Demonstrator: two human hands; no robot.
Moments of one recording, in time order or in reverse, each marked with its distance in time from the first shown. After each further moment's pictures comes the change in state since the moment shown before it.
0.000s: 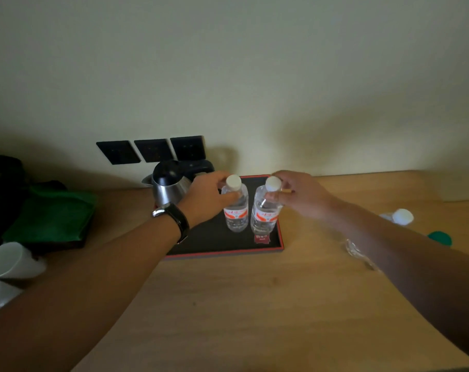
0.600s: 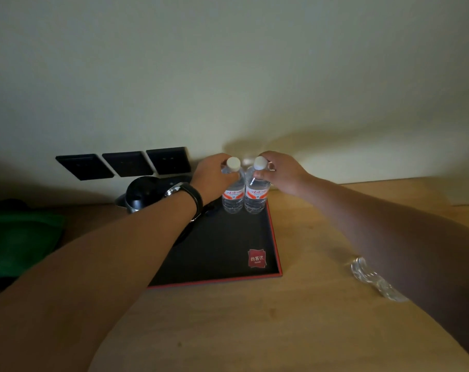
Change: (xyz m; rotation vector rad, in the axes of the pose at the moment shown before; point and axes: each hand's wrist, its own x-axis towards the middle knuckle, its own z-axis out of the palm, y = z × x) left_hand 0.135 -0.030 0.030 0.037 0.075 -0.061; right_hand 0.132 0.061 0.000 0.015 0.054 0.082
